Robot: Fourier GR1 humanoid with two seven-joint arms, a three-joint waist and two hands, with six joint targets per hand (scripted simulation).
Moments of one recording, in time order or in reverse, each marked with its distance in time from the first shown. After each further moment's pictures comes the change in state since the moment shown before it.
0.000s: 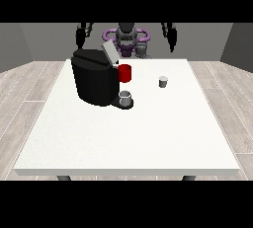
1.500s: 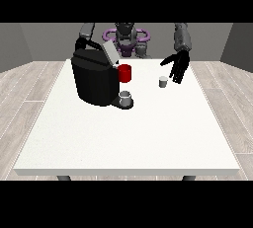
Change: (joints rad) left arm -0.431 0.398 0.037 0.528 -0.377 -0.227 -0.123; right arm -0.159 0.062 0.082 -0.004 0.202 -0.158 0.055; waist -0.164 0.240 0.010
